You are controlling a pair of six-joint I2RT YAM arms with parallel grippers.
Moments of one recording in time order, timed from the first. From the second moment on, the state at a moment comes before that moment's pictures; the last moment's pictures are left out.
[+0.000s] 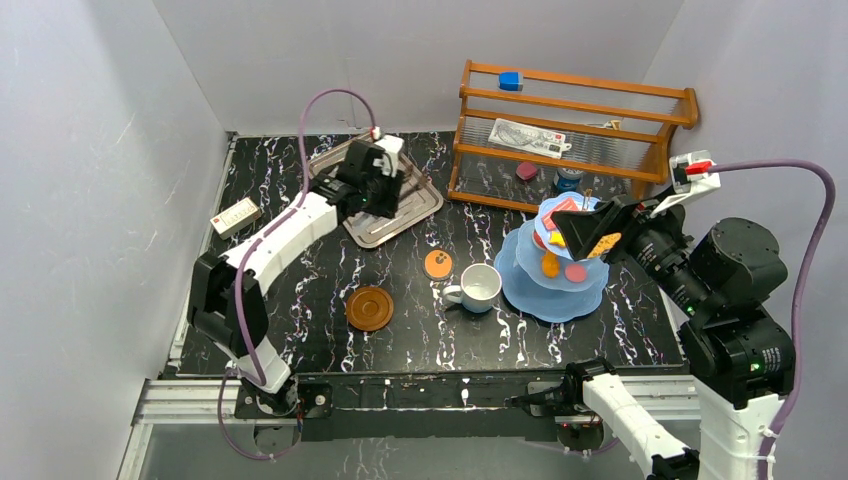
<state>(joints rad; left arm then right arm) -0.56 1.66 1.40 -0.52 -0.03 -0.09 0.26 0.73 1.54 -0.90 -0.25 0.32</state>
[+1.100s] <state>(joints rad) -0.19 1.84 1.54 -0.55 0.05 -0.12 0.26 0.72 1.51 -0.88 -0.25 0.33</state>
